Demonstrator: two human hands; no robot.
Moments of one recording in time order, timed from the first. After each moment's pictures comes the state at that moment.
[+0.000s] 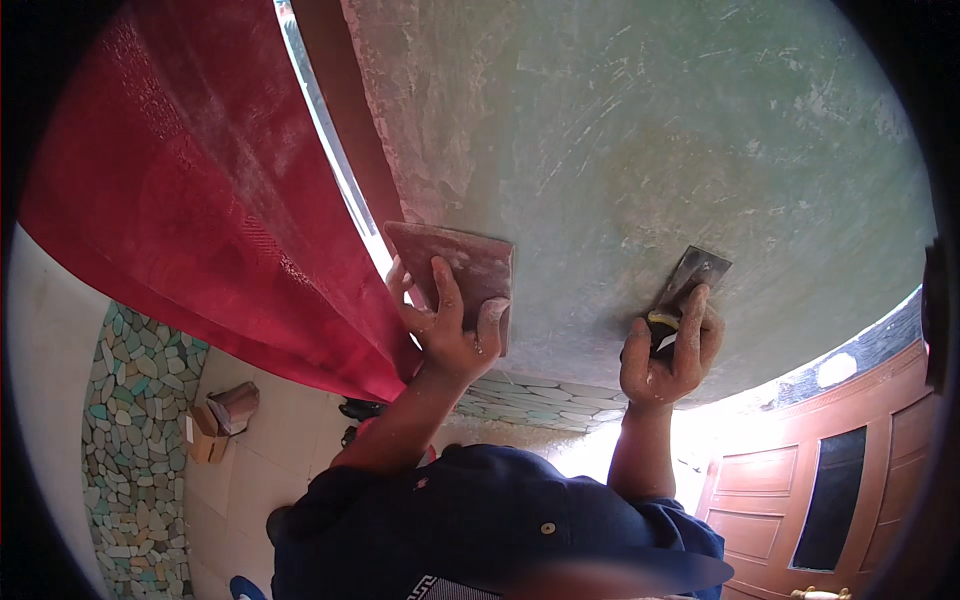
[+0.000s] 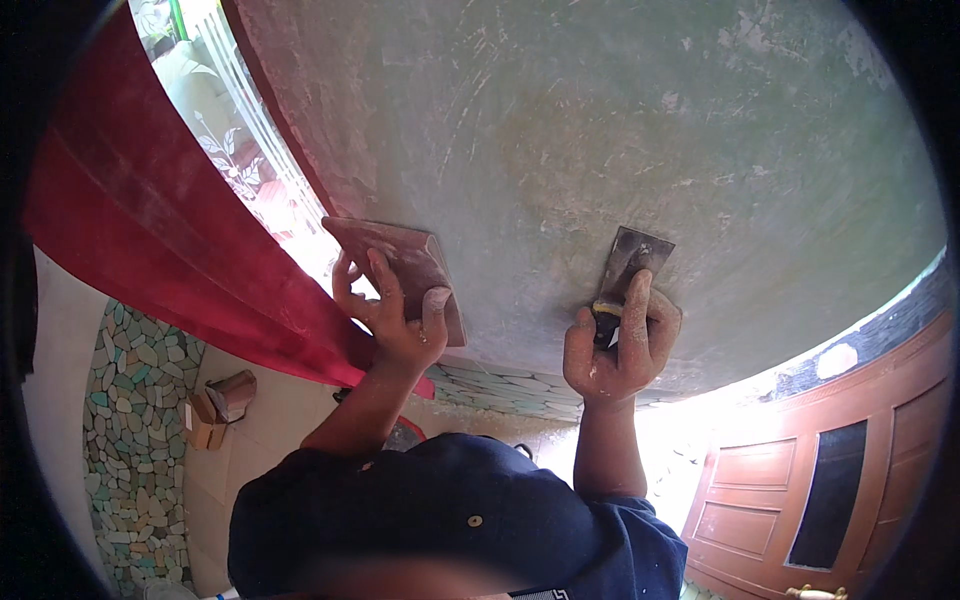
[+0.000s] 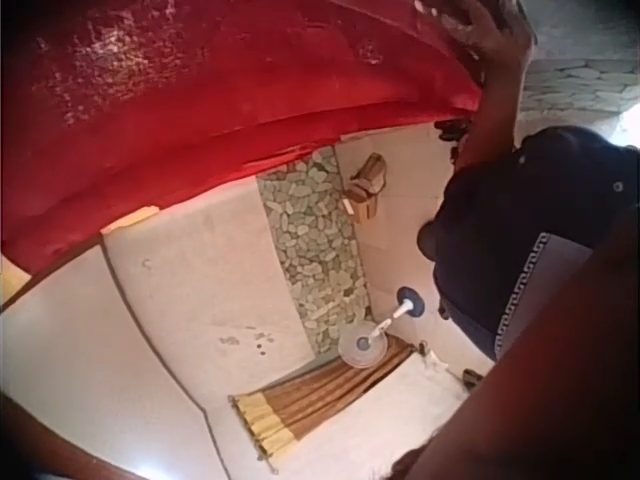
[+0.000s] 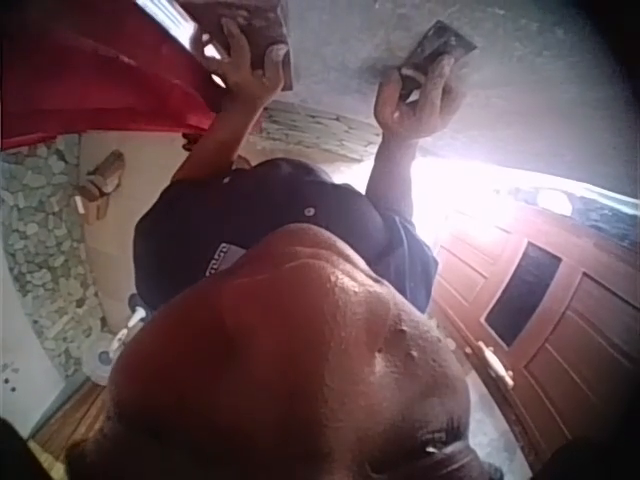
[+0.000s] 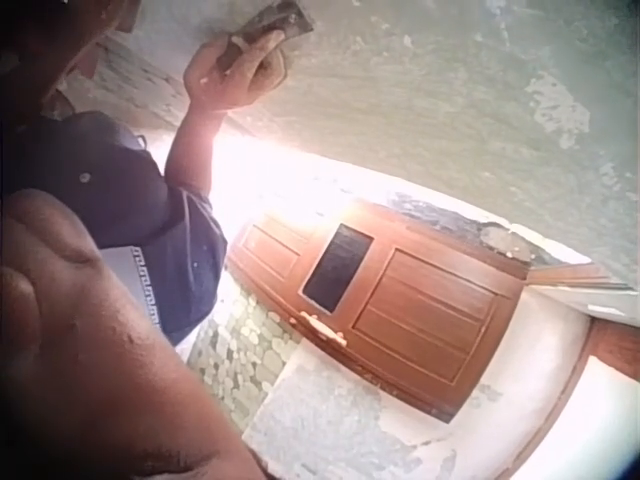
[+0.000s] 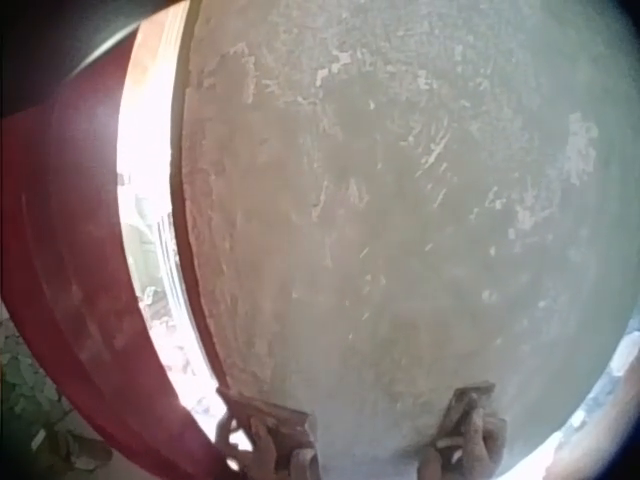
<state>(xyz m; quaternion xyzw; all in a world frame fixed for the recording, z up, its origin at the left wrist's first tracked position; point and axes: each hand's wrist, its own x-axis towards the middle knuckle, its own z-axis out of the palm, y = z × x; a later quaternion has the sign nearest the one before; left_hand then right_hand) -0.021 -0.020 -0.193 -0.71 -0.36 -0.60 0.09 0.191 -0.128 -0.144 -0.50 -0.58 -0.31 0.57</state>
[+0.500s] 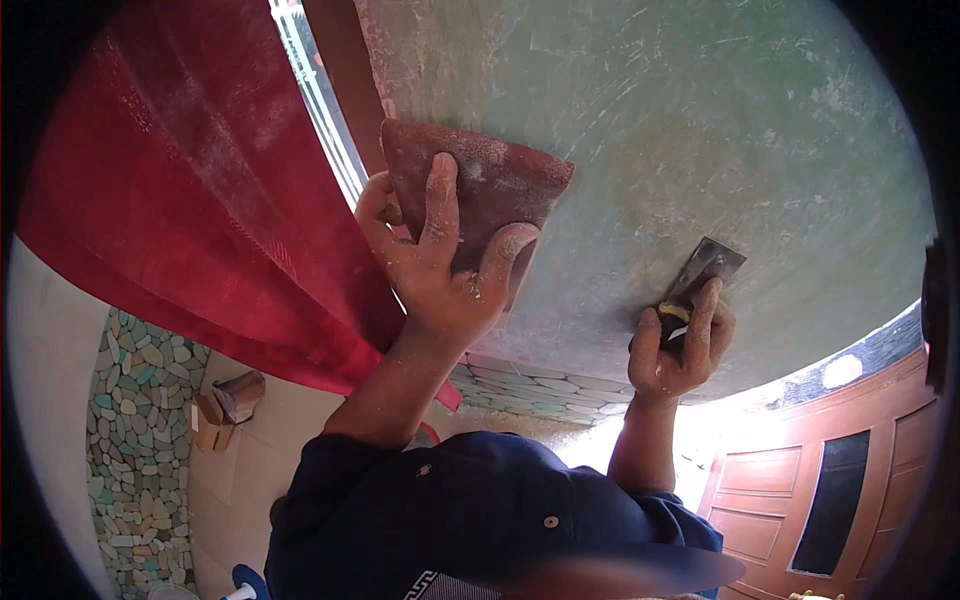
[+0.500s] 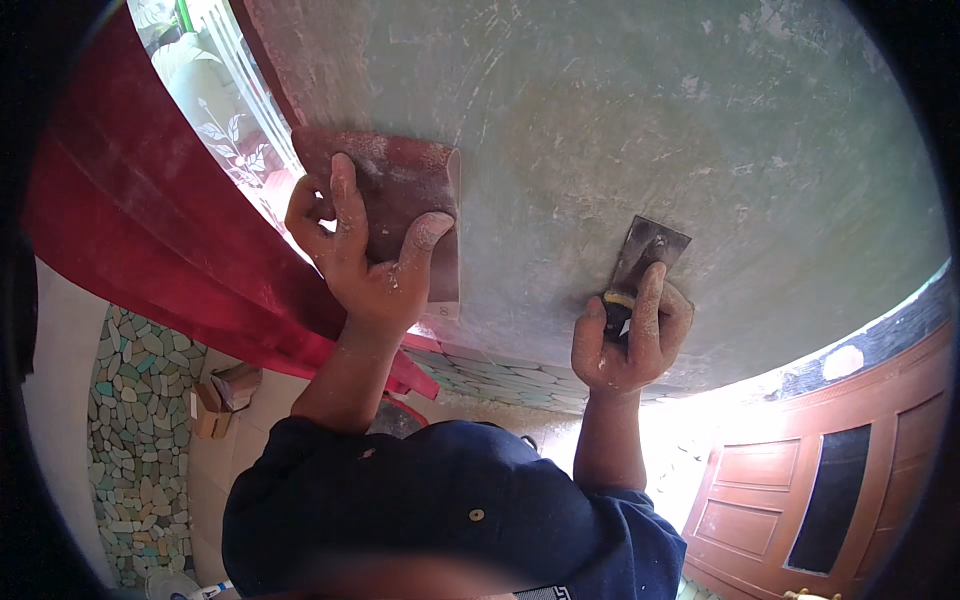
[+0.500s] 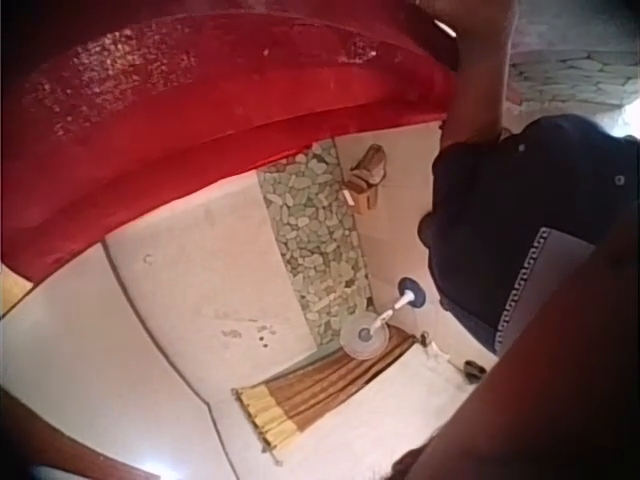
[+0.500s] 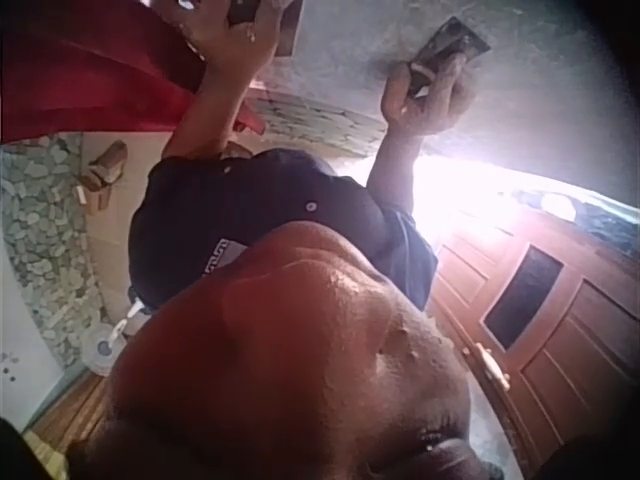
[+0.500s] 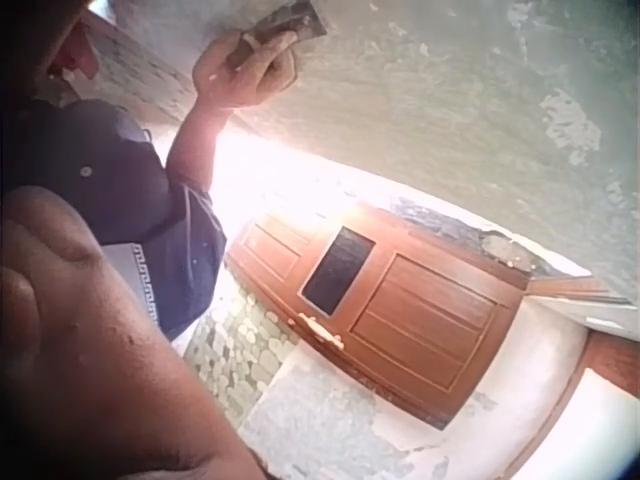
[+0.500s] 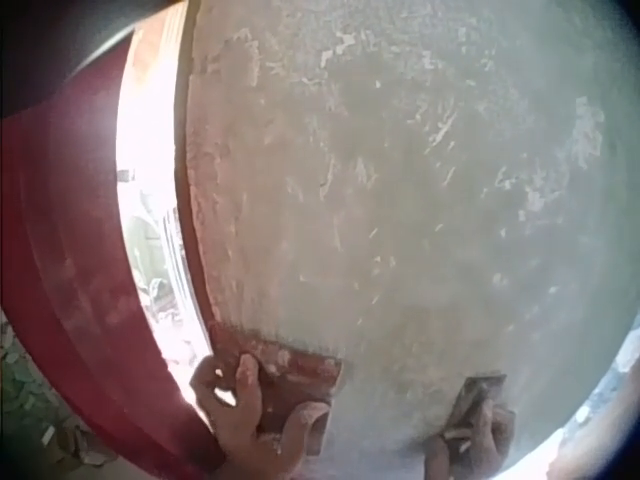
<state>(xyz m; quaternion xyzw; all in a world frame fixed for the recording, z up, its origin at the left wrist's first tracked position) -0.021 -0.006 -0.096 -0.68 -0.26 -0.67 0.10 0.191 -0.120 -0.145 -0.48 -0.56 -0.33 0.59</state>
